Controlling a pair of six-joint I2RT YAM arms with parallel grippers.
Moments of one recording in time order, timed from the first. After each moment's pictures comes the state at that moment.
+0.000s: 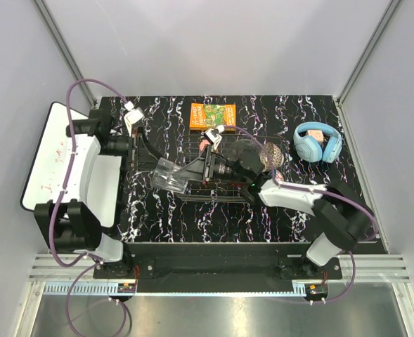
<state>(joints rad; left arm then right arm) 0.04 1.48 1.43 -1.37 1.37 0.72 0.84 1.63 0.86 1.12 -0.63 1.37</state>
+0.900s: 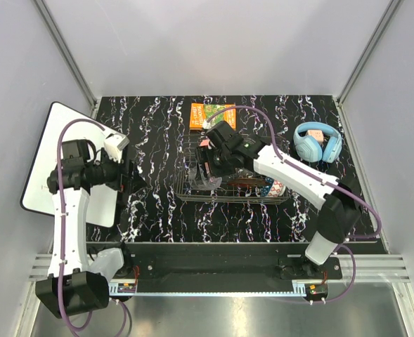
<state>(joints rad) 0.22 1.00 1.07 -1.04 0.74 0.42 0.83 1.68 1.52 -0.74 -0.10 0.51</state>
